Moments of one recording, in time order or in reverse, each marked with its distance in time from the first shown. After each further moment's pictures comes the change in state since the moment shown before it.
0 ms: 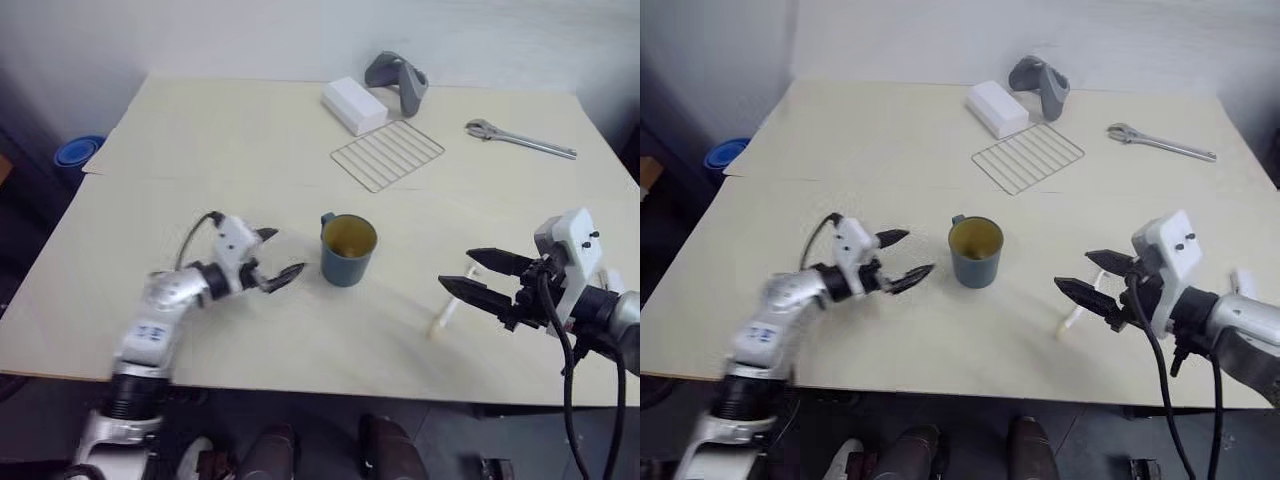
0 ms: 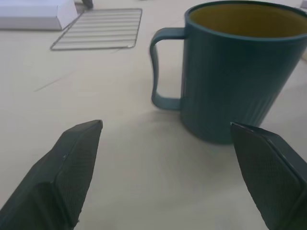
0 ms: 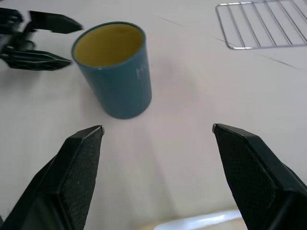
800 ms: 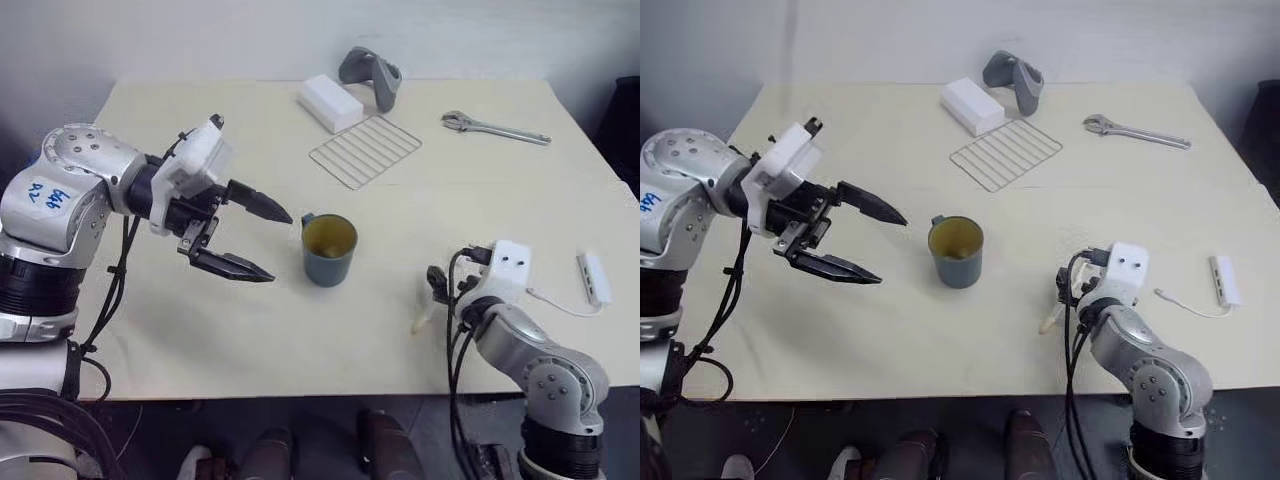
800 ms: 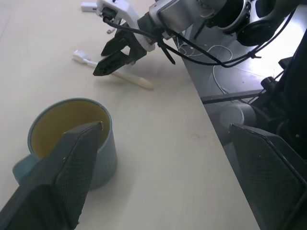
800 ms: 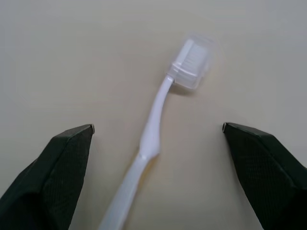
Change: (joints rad) left arm -0.568 0.247 -0.199 0.129 -0.177 0.097 -0.658; right arm -0.187 0.620 0.205 0.146 -0.274 0.104 -0.829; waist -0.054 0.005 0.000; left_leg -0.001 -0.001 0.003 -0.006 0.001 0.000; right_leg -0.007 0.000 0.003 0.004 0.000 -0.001
